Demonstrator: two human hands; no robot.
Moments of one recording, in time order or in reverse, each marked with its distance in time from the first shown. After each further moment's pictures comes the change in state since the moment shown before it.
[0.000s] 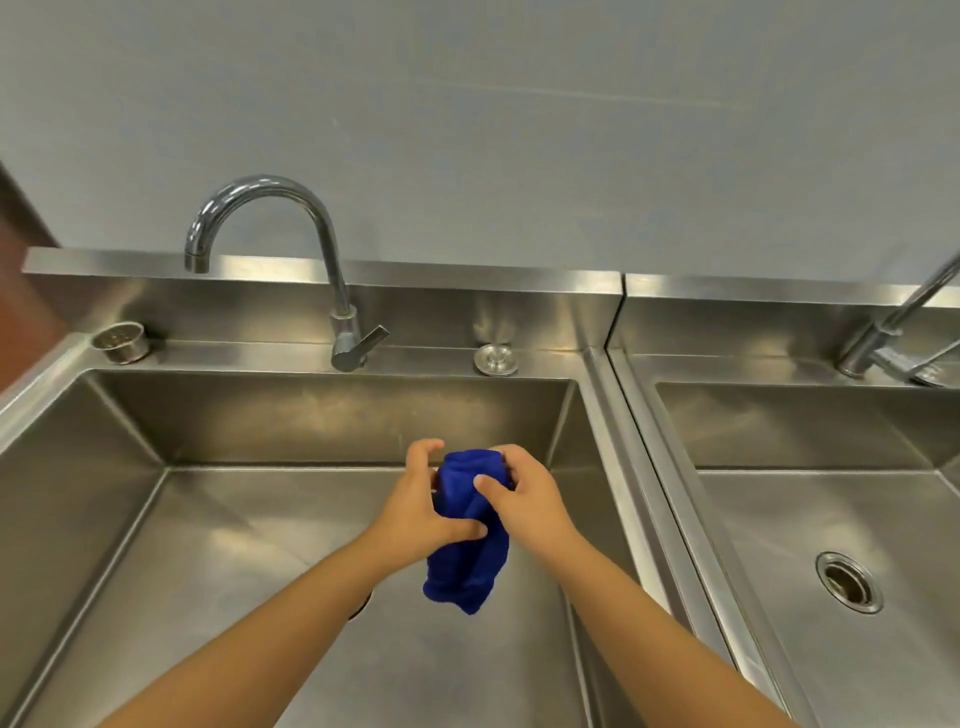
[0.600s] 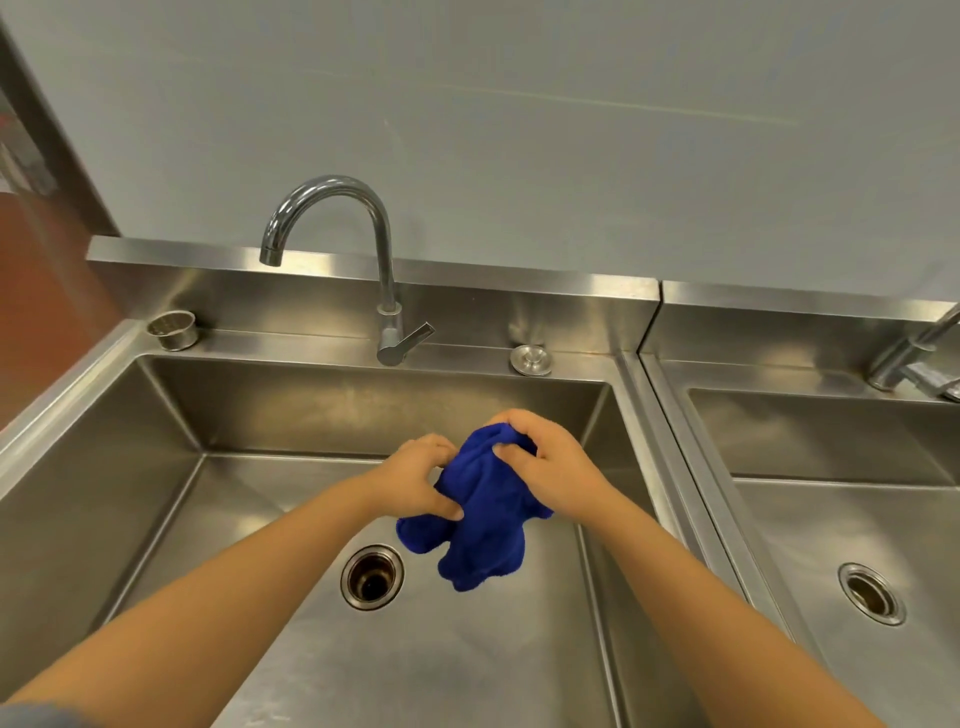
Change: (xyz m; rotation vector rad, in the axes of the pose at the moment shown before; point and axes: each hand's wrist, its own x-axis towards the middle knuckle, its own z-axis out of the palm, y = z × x) left_hand 0.012 -0.022 -0.081 0.483 -0.227 0.062; right_hand 0.005 -0.053 0.011 -0.234 -0.179 -0.234
